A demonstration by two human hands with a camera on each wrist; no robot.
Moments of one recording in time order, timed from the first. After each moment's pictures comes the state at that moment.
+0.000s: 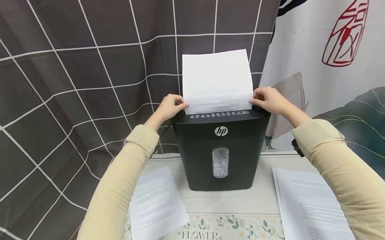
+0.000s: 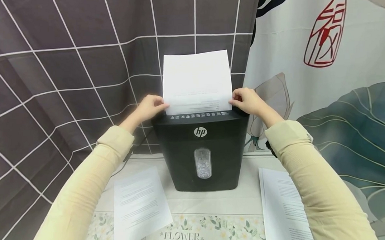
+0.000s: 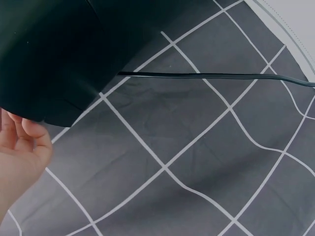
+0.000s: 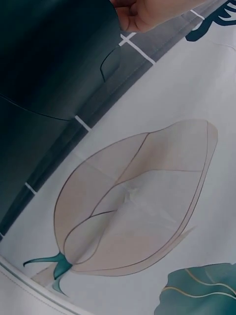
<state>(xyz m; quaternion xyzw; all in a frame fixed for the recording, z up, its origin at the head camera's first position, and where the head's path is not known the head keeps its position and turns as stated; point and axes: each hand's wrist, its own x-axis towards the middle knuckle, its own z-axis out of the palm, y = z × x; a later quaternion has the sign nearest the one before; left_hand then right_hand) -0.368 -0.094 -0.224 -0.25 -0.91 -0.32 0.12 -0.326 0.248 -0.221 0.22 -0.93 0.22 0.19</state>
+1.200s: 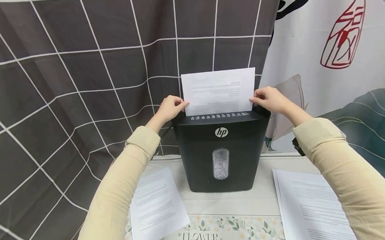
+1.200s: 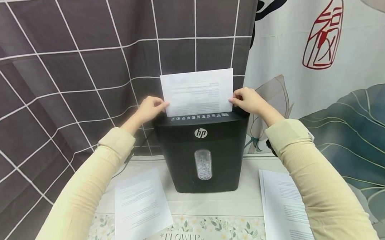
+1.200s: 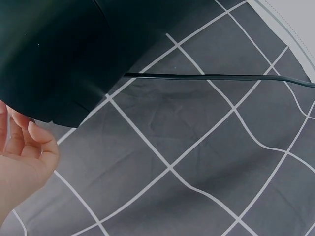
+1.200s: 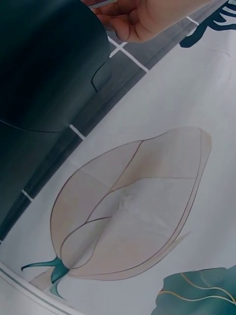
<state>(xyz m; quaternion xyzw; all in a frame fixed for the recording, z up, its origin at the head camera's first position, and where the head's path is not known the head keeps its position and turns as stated) -0.363 -0.092 -0.223 -0.22 -0.91 -0.32 0.14 -0.319 0.247 -0.210 0.20 -0.94 0.23 0.15</state>
